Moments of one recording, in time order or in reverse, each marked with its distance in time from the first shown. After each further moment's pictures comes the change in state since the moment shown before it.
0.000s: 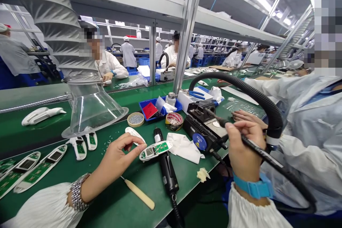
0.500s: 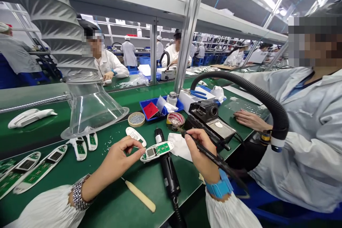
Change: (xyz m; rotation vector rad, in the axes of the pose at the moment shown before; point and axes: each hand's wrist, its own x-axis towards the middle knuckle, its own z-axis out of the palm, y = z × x) left_hand 0.001 -0.015 0.003 0.027 -0.044 -0.106; right_hand -0.057 -0.018 0.040 0.109 -0.439 -0.031
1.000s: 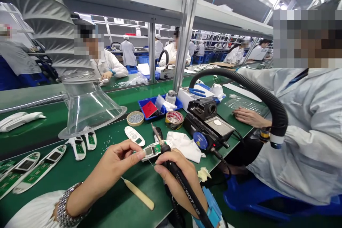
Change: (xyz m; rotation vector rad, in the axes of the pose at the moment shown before) left_hand -0.014 0.032 -0.005 -0.348 -0.123 -0.143; right_hand -0.049 -0.045 0.007 0.226 -0.341 -0.141
